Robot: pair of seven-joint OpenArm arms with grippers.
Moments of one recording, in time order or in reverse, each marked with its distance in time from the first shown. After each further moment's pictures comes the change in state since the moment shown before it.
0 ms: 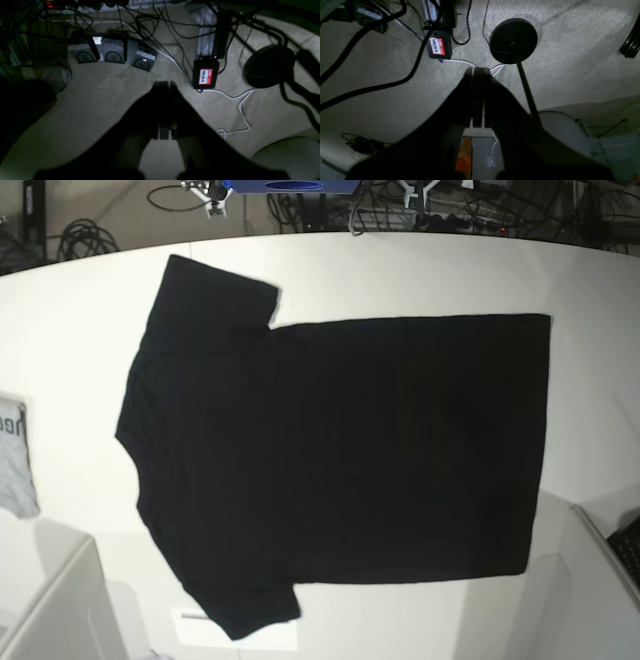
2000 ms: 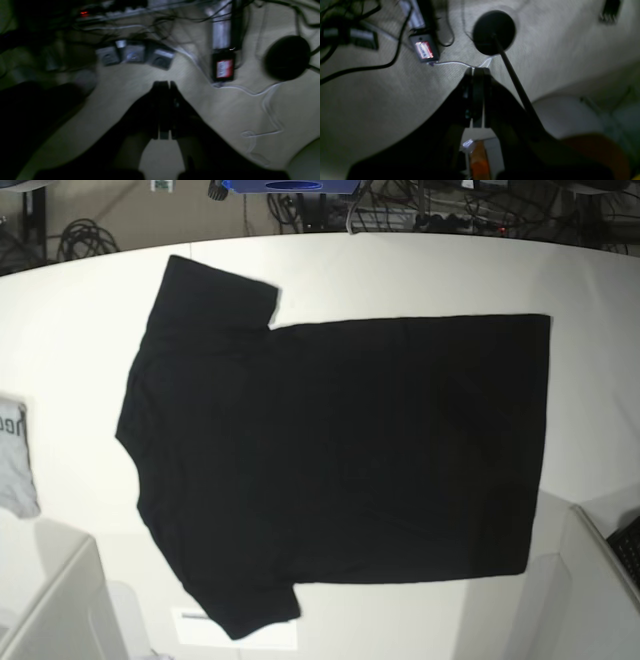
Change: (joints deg) left arm 32.8 -7.0 -0.3 42.2 0.0 0.3 1.2; right arm -34.6 -2.6 17.5 63.5 0.2 -0.4 -24.3
